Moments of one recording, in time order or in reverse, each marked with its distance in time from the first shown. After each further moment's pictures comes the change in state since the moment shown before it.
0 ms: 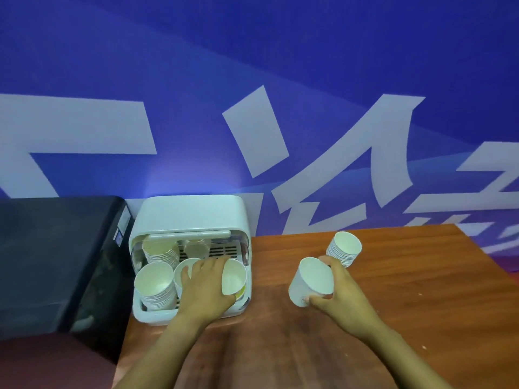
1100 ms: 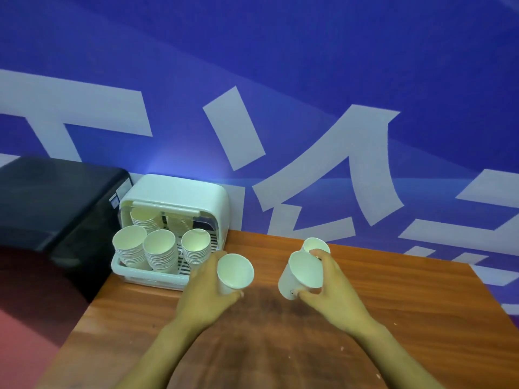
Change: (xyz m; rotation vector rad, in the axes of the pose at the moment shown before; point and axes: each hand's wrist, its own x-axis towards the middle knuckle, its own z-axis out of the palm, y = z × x) left_hand -0.071 0.145 0.017 -0.584 0.172 -0.180; right_hand 0.003 0.071 -0.101 -0.055 -0.133 -0.216
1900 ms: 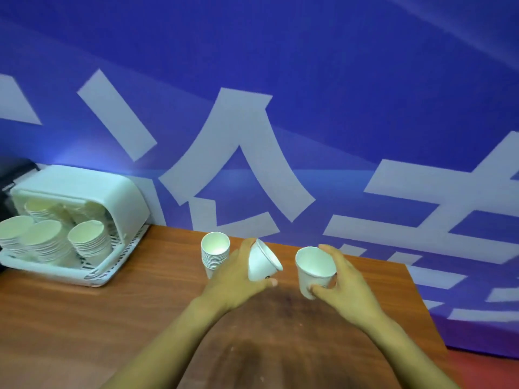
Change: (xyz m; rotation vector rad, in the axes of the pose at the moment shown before) left_hand 0.035 0.203 0.245 0.016 -0.154 0.089; right_hand -0.001 0.218 -0.208 -0.058 0.051 -0.022
